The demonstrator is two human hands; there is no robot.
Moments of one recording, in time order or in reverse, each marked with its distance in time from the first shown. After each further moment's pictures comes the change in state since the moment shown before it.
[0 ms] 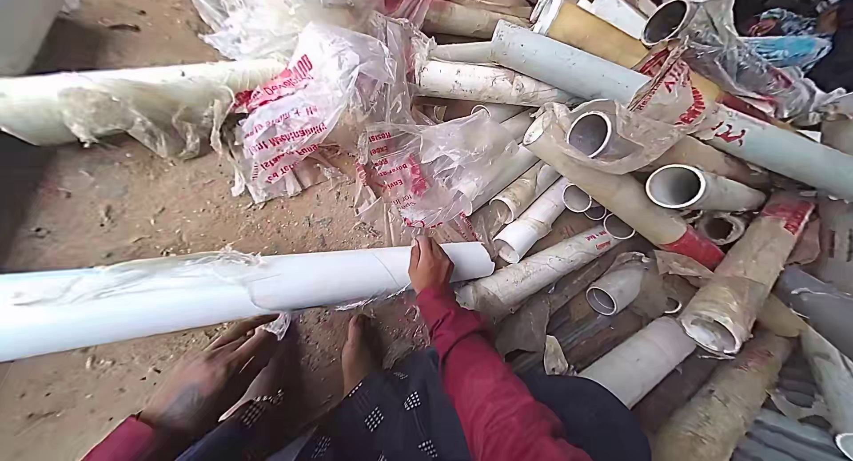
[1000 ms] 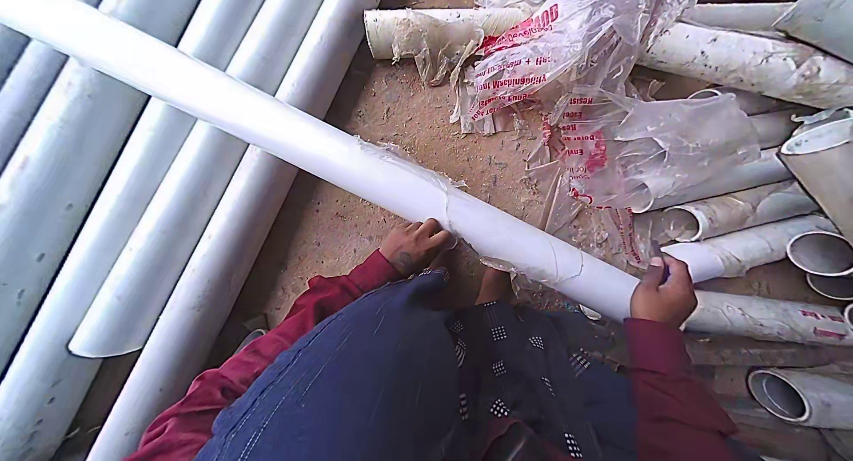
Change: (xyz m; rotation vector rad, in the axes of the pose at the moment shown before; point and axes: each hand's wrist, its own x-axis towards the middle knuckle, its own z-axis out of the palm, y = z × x) left_hand -0.046 -0.010 0.003 0.248 0.274 0.019; right_hand -0.034 0.043 -0.097 -0.021 0.002 0.106
